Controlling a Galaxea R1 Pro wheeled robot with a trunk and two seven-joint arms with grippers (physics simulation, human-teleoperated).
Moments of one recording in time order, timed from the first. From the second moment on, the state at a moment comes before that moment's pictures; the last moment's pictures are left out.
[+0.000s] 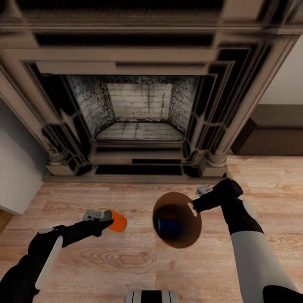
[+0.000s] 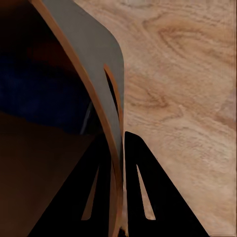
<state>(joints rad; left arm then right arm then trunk) -0.34 0.20 0.03 -1.41 0.17 0.67 -0.70 -0.81 0.01 -0.14 -1.14 1.10 1.04 1.31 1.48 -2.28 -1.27</state>
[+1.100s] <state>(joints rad) -0.95 0.17 -0.44 -1.45 0.25 1.05 -0.93 -0.88 0.01 -0.13 -0.86 1.11 1.03 1.32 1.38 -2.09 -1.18</state>
